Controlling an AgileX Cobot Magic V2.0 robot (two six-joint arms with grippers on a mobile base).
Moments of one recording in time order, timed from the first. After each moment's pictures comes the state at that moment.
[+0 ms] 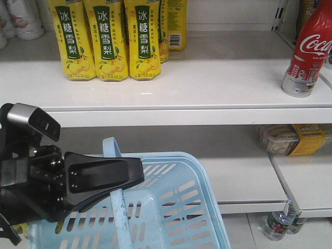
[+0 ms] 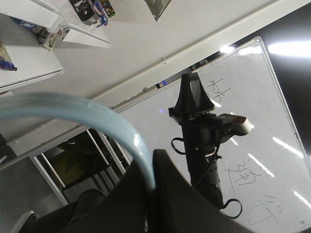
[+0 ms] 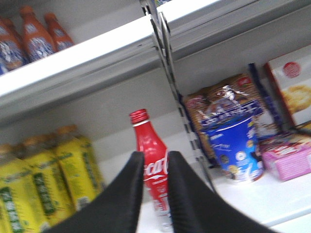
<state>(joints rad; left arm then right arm) -0.36 1.13 -0.56 1.16 -1.16 -2.16 0.00 0.20 -0.59 -0.23 0.20 0.57</state>
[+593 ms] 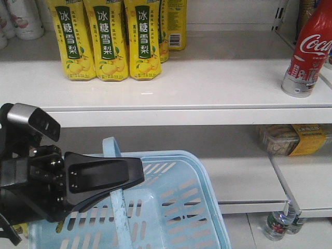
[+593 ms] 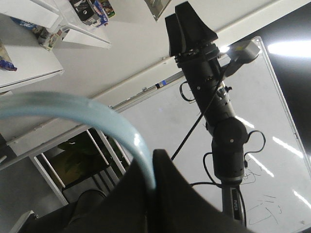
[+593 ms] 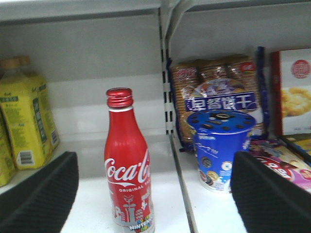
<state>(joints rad) -0.36 1.13 -0.56 1.16 -1.16 -2.16 0.00 0.71 -0.93 -0.03 0.30 0.07</state>
